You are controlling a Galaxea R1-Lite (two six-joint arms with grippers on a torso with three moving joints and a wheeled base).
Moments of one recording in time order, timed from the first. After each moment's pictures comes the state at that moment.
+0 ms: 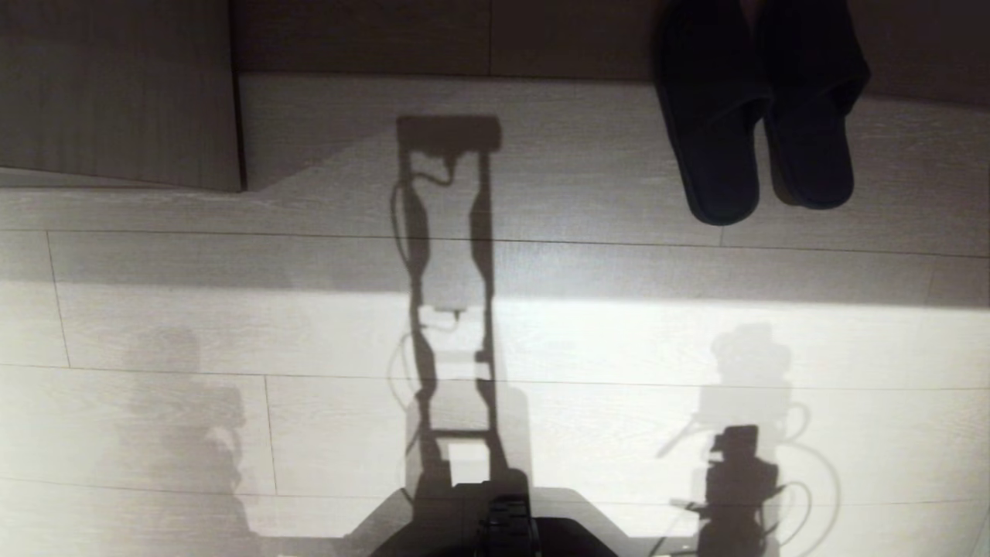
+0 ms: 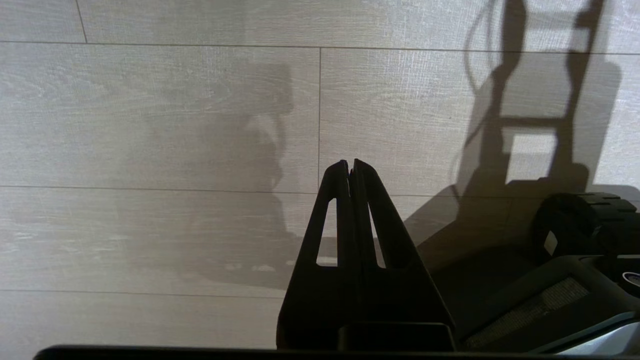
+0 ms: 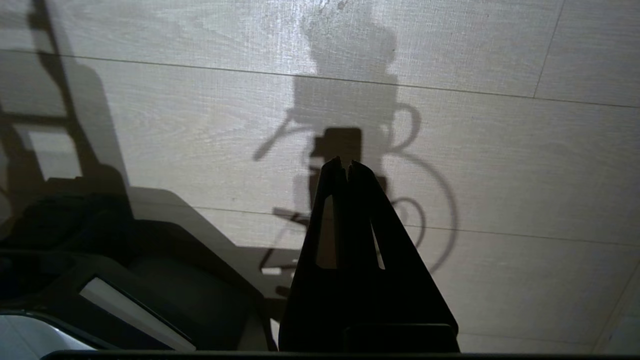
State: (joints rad) left arm 0.00 0.00 0.00 0.00 0.00 -0.01; right arm 0.00 0.00 0.00 0.00 0.00 0.00
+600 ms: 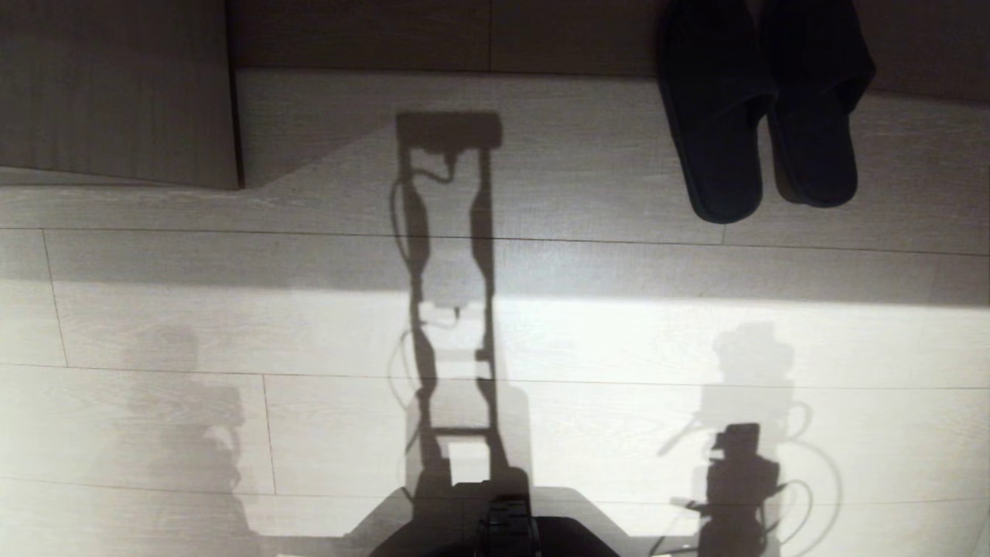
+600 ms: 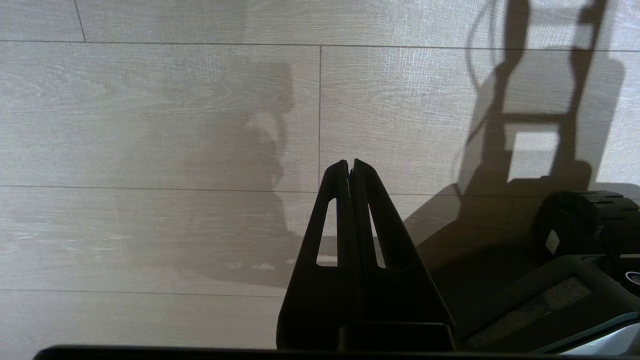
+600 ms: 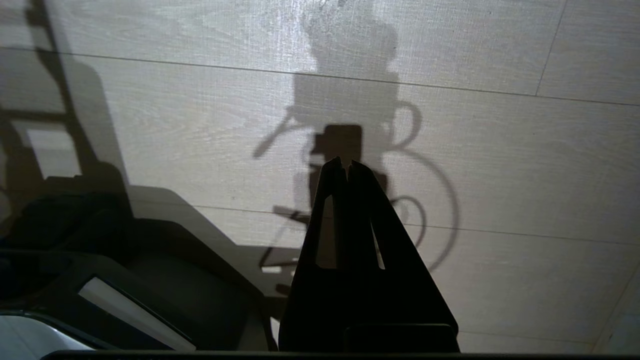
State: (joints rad) left arm 0.00 0.00 0.00 0.00 0.00 -0.01; right arm 0.00 0.00 0.00 0.00 0.00 0.00
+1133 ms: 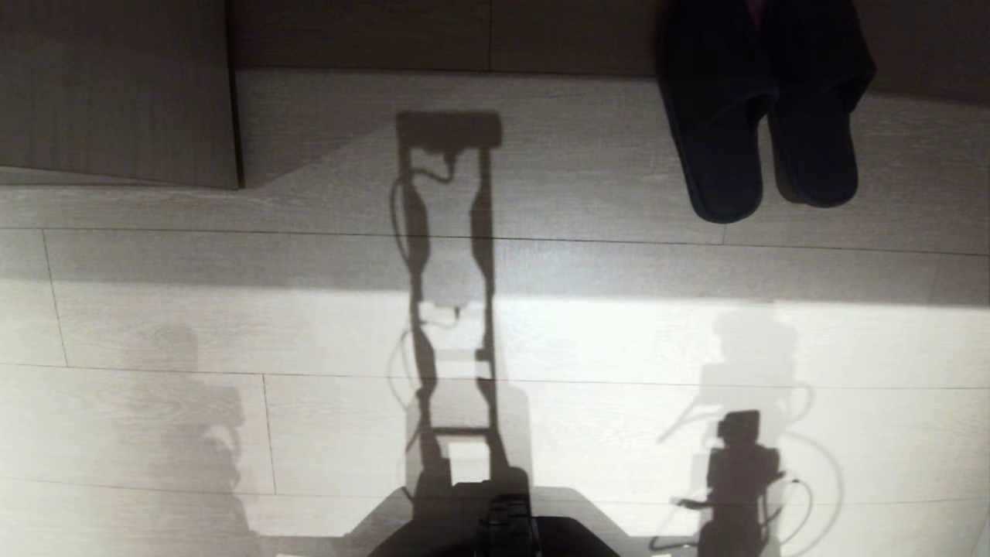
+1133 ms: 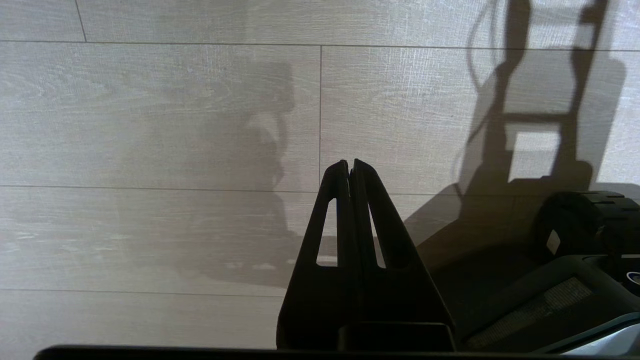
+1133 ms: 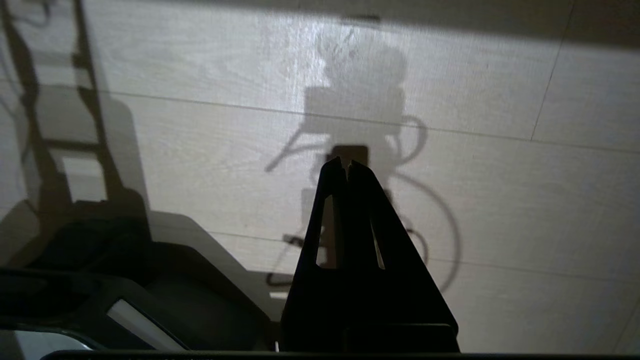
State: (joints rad) left arm 0.00 0.00 0.00 0.00 0.00 -0.01; right arm 0.00 0.02 -0.12 0.04 0.04 -0.01
